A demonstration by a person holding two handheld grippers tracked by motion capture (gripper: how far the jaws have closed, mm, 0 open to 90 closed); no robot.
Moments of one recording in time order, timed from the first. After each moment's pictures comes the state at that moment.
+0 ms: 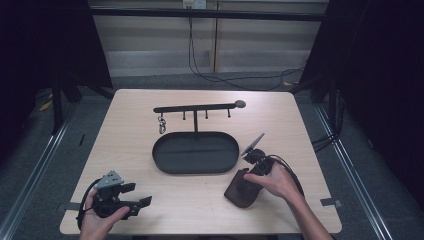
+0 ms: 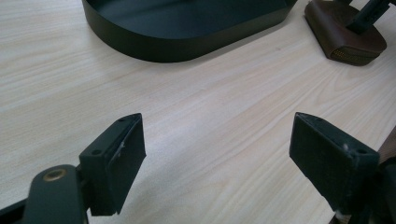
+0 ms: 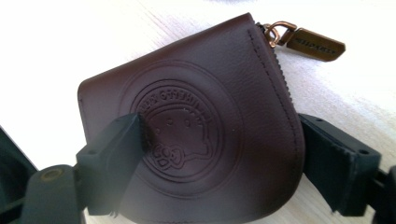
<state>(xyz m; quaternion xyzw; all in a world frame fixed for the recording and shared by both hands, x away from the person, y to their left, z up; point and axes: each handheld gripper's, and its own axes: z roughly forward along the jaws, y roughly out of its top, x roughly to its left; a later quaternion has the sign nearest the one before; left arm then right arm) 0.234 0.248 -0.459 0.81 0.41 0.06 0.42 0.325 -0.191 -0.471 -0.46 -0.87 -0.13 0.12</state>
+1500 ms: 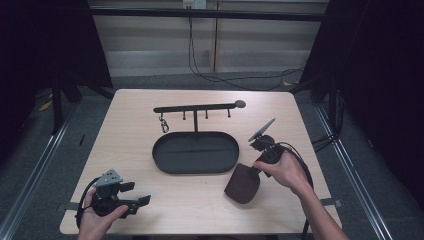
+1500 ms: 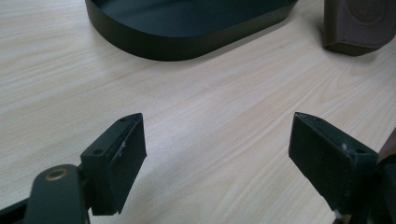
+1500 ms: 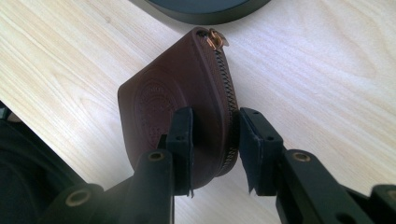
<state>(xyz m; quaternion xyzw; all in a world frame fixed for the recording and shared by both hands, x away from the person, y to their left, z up) 0.238 0.251 -0.460 0.81 0.40 0.06 0.42 0.324 -0.199 -0.409 -0.48 -0.86 -0.14 0.06</state>
